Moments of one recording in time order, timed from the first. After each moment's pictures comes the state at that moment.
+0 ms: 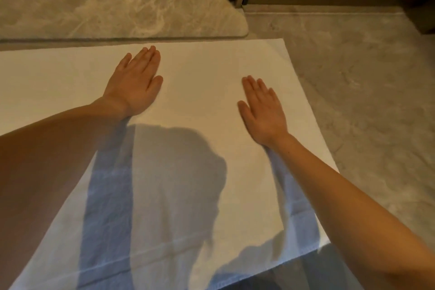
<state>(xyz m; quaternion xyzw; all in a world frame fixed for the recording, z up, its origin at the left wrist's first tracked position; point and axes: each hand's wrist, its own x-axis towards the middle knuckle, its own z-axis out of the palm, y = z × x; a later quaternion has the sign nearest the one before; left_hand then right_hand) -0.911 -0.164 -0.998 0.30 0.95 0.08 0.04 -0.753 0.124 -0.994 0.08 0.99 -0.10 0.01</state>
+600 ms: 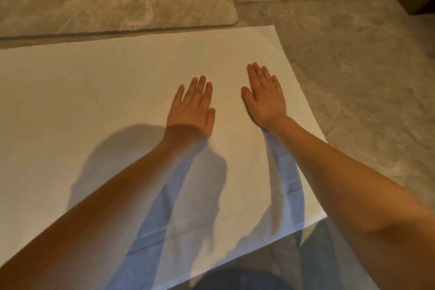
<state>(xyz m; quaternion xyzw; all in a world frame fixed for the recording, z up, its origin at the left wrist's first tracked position) -0.781 -0.076 -1.004 0.33 0.94 0.09 0.02 -0.748 0.135 -0.986 0.15 0.98 -0.12 0.01</state>
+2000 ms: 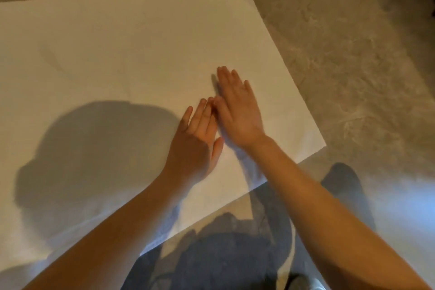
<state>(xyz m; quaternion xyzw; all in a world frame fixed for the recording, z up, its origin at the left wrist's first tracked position) -0.650 -0.100 -0.996 0.46 0.87 0.14 0.04 -0.635 0.050 -0.970 0.13 0.98 -0.18 0.00</state>
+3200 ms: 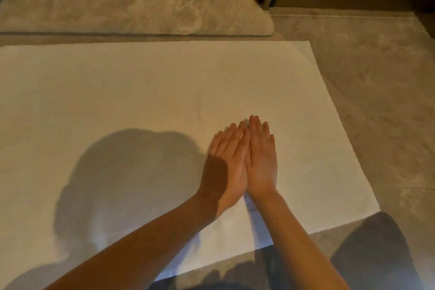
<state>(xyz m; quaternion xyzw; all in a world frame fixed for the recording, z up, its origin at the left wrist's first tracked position) -0.672 -0.133 -0.971 0.31 0.88 0.36 0.03 -0.648 -0.030 -0.978 0.18 0.96 -0.20 -0.01</state>
